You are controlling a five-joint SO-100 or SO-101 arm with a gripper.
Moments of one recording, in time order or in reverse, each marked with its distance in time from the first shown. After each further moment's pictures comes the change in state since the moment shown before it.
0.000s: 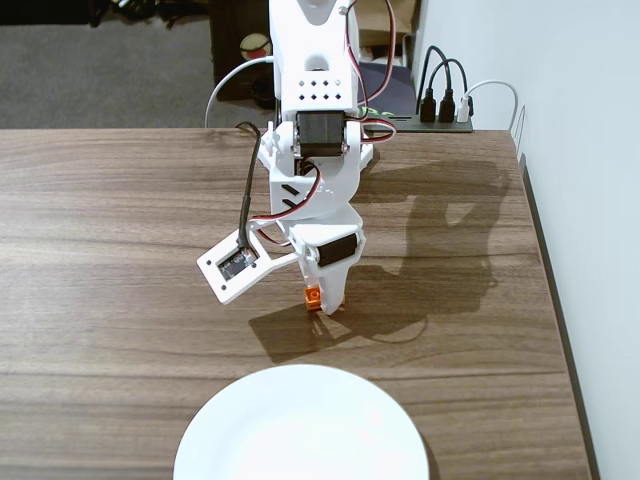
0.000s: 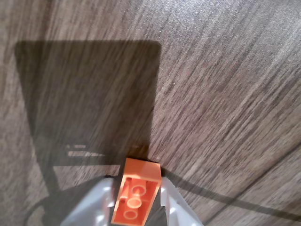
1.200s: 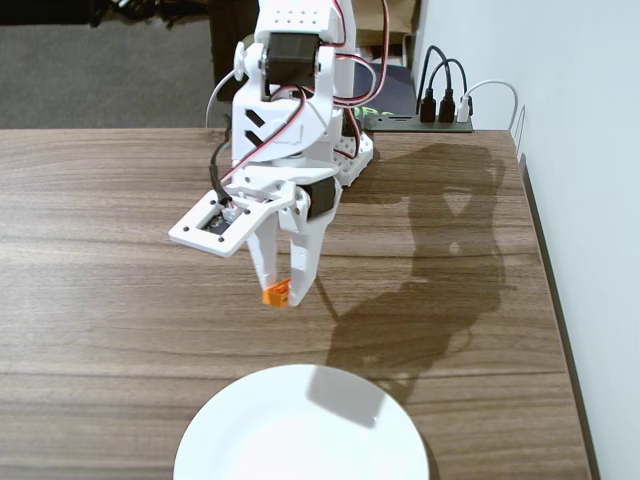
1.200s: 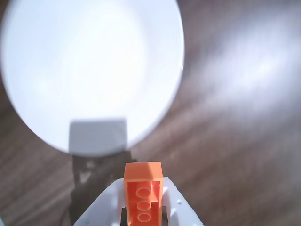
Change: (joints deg) arm 6.9 10.5 -16.2 -1.5 -36.8
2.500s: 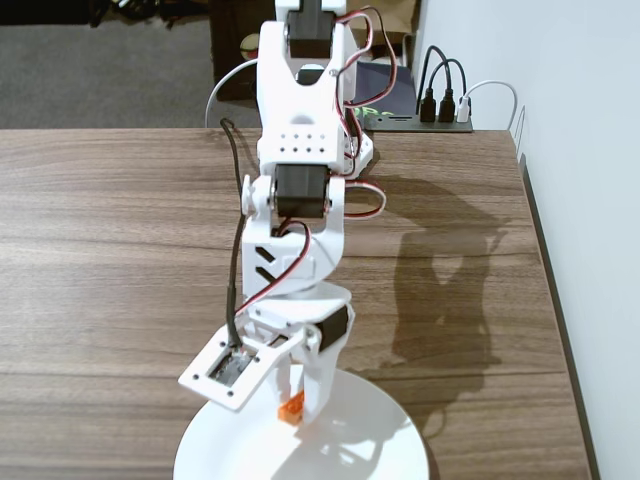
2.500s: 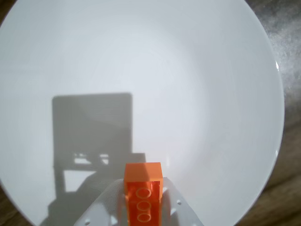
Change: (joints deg) arm -3.7 -41.1 -31.4 -3.3 7.5
